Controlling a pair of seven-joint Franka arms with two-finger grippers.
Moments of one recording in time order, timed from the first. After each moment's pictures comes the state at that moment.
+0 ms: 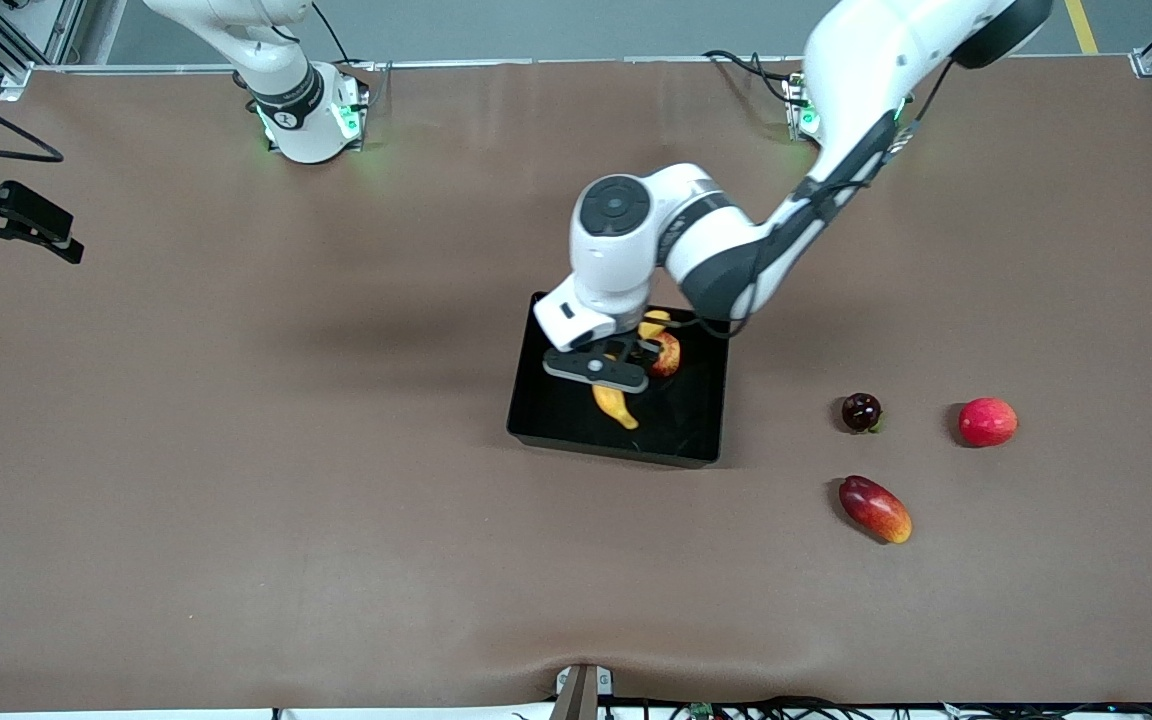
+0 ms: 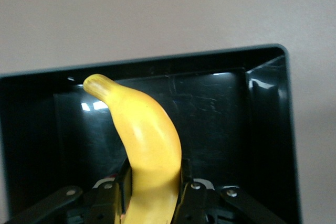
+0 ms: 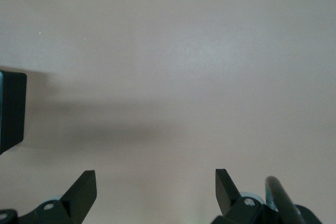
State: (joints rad) left arm -0.31 0.72 -0.62 -1.43 0.55 2.09 -0.80; right arm -0.10 -0.02 0.07 -1.53 0.01 1.51 -0.03
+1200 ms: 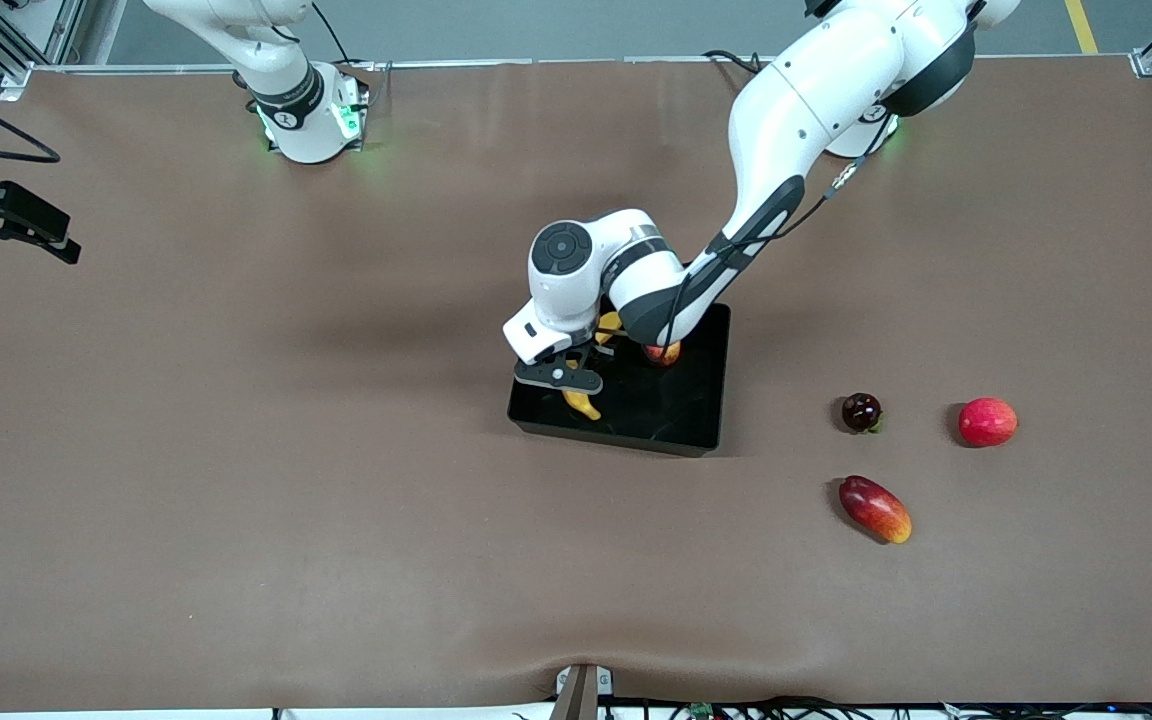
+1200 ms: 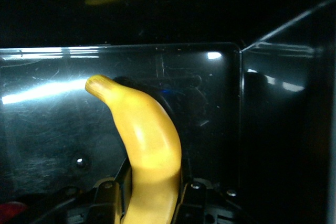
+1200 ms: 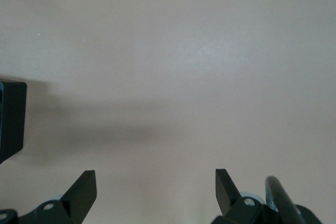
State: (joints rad) left arm -0.46 0.91 -0.51 -1.38 0.55 2.21 -0.92; right arm -0.10 -0.02 0.07 -1.52 0.01 1.51 -0.03
